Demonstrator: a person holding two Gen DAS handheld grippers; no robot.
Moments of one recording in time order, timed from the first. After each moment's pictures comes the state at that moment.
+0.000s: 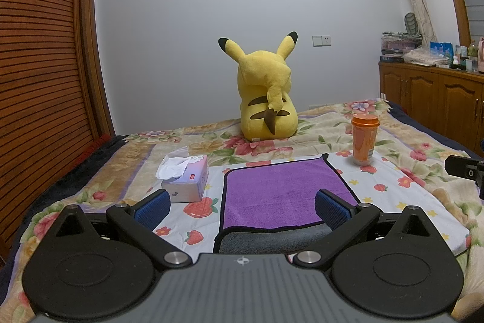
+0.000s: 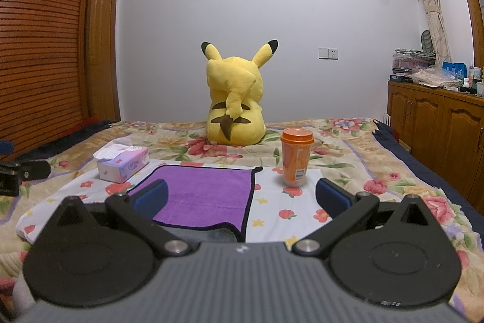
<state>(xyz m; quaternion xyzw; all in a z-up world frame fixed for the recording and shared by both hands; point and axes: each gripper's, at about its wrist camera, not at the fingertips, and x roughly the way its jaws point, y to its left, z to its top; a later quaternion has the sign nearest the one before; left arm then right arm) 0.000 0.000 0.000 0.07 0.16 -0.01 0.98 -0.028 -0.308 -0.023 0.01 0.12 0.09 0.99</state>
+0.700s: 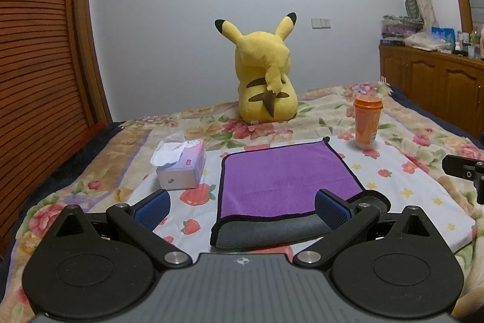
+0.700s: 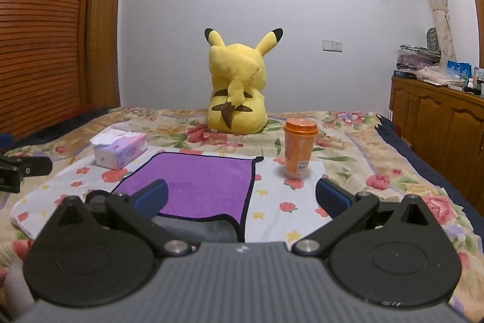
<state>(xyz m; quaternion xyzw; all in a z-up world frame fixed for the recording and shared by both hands) 0.017 0.003 -0.007 0.08 0.20 -0.01 0.98 -0.014 -0.301 -0.030 -0.01 0.14 0.09 0.99</state>
